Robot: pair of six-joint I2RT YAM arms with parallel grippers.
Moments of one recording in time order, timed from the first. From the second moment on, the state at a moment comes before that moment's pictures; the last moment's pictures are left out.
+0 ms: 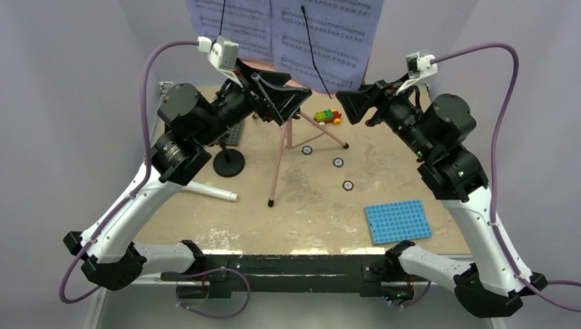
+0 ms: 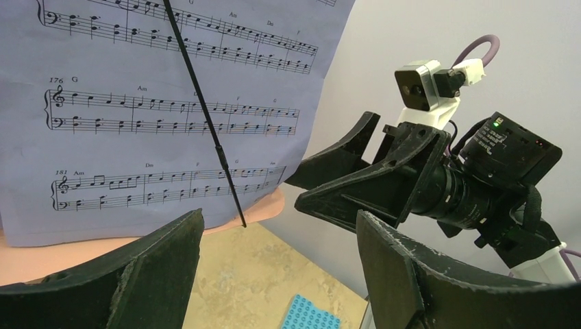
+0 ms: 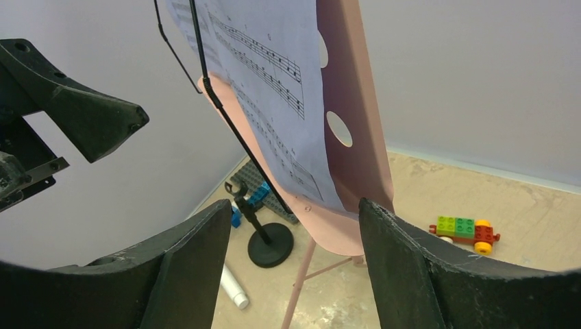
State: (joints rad) left arm -0.76 1.22 1.60 -0.08 0.17 -0.45; right arm 0.52 1.04 1.53 -0.38 -0.07 0.34
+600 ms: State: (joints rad) left arm -0.76 1.23 1.61 -0.08 0.18 -0.46; right arm 0.52 1.06 1.53 -0.36 -0.05 0.31
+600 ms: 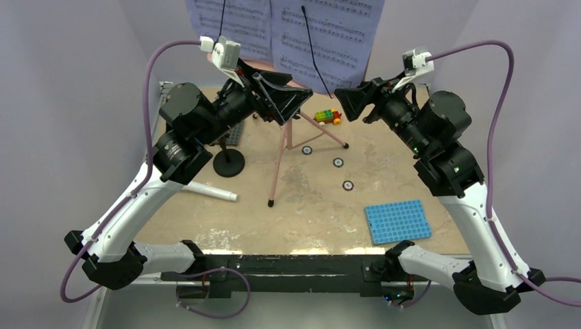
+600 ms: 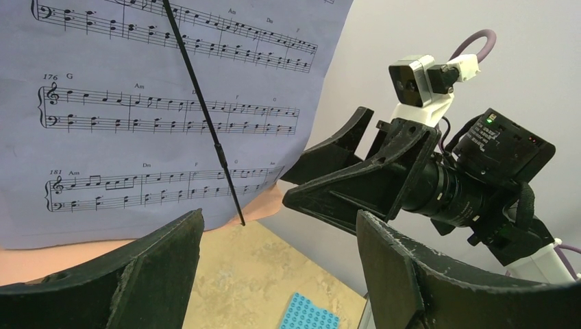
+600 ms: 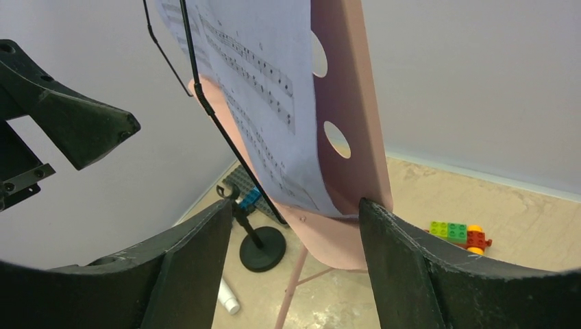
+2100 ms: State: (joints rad) left arm -0.75 1.28 1.67 -0.07 0.19 -0.47; right arm 0.52 1.07 1.52 -0.27 -0.10 0.30
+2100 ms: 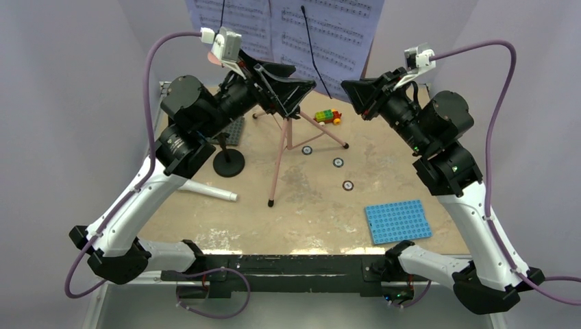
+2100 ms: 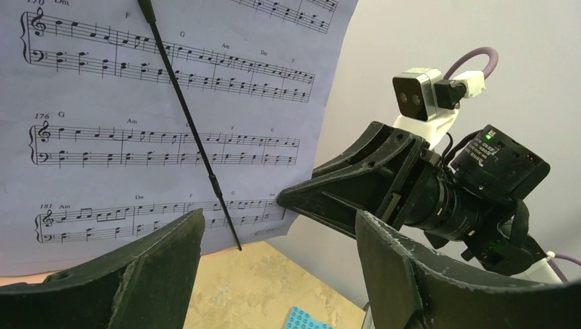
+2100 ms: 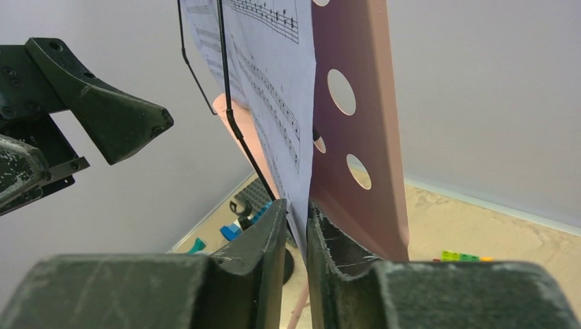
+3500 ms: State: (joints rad) left arm -0.70 1.49 1.86 -0.05 0.13 -0.41; right arm 0.52 1.06 1.52 -0.27 -0.11 0.31
